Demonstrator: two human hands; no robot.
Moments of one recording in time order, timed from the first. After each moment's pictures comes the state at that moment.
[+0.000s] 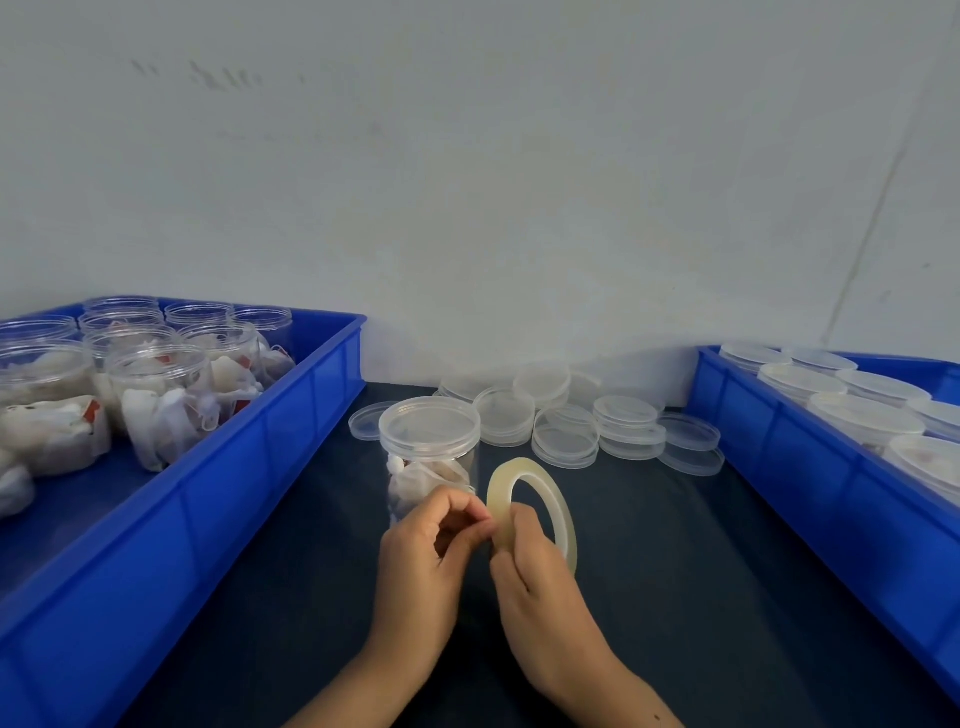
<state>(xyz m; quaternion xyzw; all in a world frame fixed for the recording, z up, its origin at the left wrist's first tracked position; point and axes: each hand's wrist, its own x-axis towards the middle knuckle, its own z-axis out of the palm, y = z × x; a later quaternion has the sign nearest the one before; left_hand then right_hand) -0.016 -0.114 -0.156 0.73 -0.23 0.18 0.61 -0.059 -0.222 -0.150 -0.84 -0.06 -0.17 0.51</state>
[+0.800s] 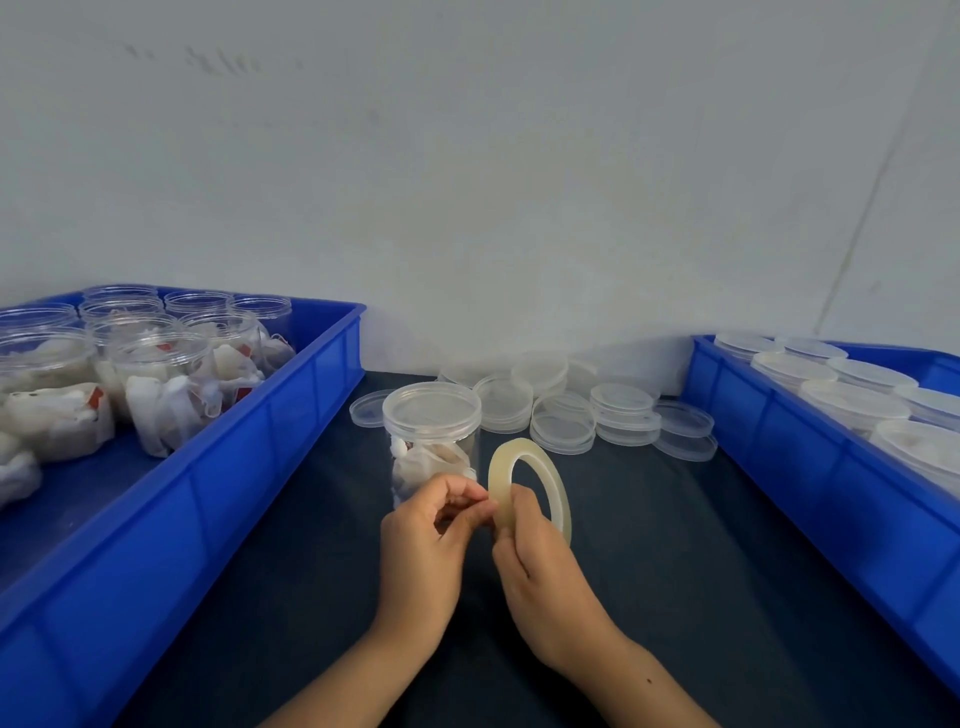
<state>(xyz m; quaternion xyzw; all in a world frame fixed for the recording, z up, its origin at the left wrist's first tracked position) -0.018 -0.115 -0.156 0.73 -0.19 0.18 0.63 -0.059 -0.229 -0.153 -0.88 -0.08 -0.16 0.45</state>
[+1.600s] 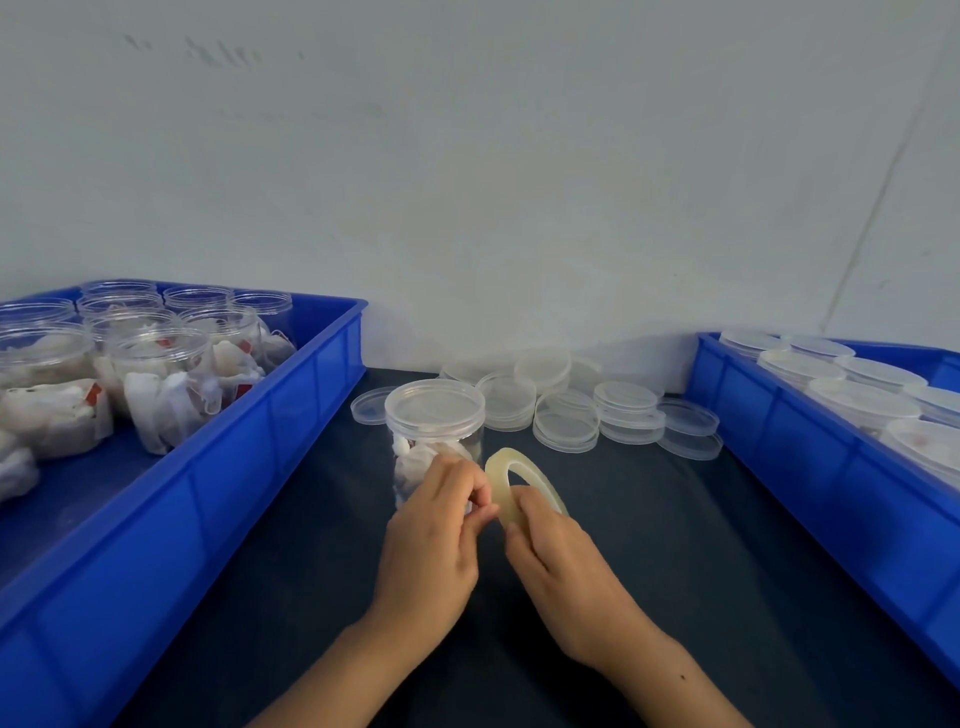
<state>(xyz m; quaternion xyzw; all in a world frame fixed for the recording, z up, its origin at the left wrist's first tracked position) -0.017 -0.107 -0.148 0.80 -0.32 0.27 0.43 -0.064 -0.241 -0.141 -0.92 -0.09 -0.13 0.36</state>
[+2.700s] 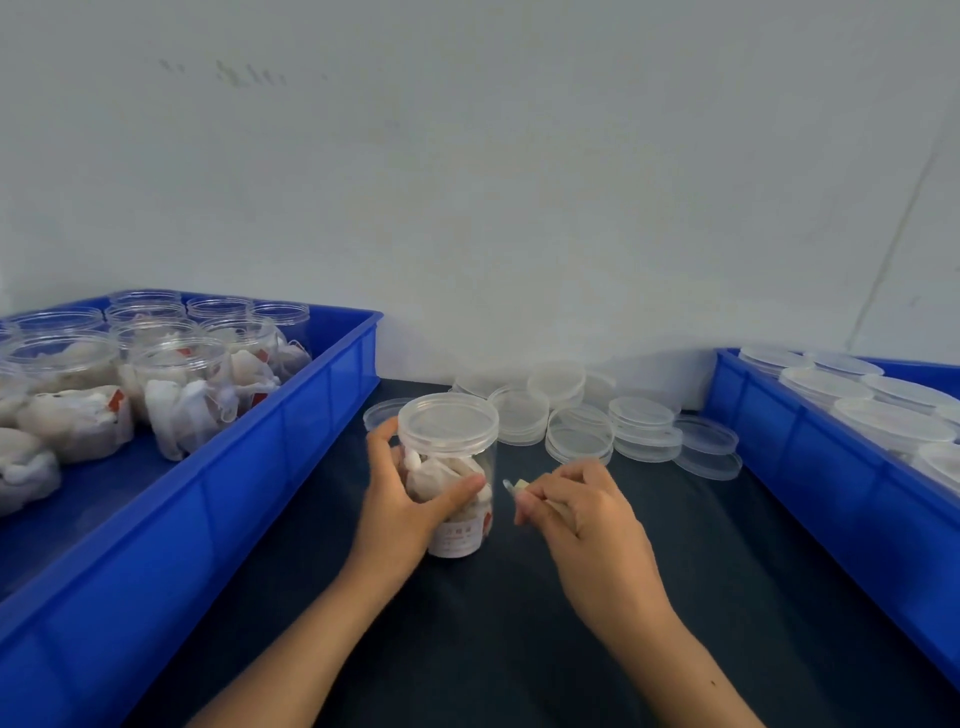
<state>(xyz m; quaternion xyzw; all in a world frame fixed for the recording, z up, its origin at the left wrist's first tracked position) 0.032 -0.088 -0.150 0.71 -0.19 0.09 0.67 -0.058 -0.247 -0.120 -0.92 0.02 -0.23 0.32</state>
